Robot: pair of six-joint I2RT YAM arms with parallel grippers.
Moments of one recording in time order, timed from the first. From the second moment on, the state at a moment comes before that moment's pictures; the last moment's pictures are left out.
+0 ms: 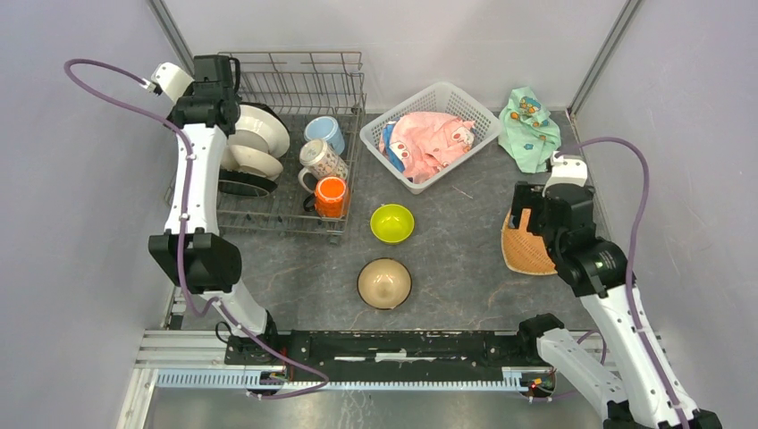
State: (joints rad) left arm 0.04 1.73 1.97 -0.98 -0.73 -0.90; right arm 0.31 0.75 1.00 -0.79 0.42 0.16
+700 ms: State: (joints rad) left arm -0.13 1.52 1.57 -0.79 -0.07 -0.75; right arm 0.31 0.99 0.61 -0.61 0.45 0.21
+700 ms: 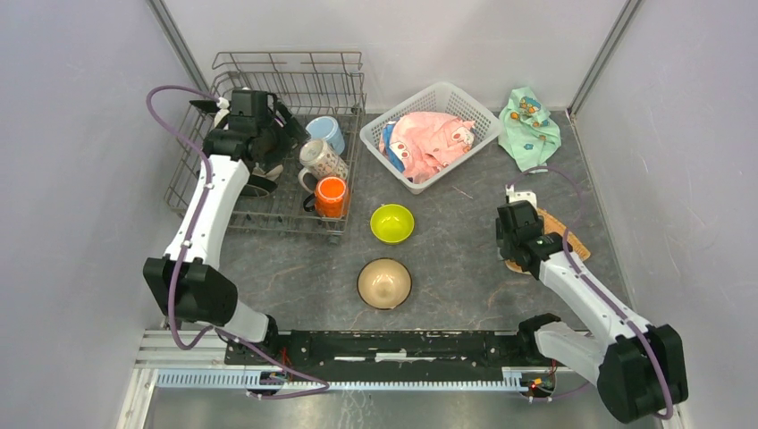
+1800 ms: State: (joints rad) left arm -0.11 1.43 1.64 -0.89 0.03 -0.66; right arm 0.53 1.34 0.87 -0.57 0.48 0.27
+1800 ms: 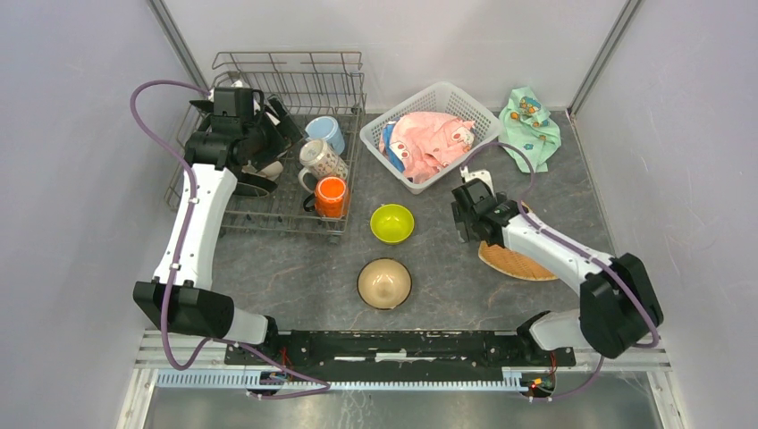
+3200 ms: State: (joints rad) left arm -0.38 1.64 1.81 -0.73 0.32 -0.72; right arm 0.64 0.96 0.79 -0.54 0.40 0.11
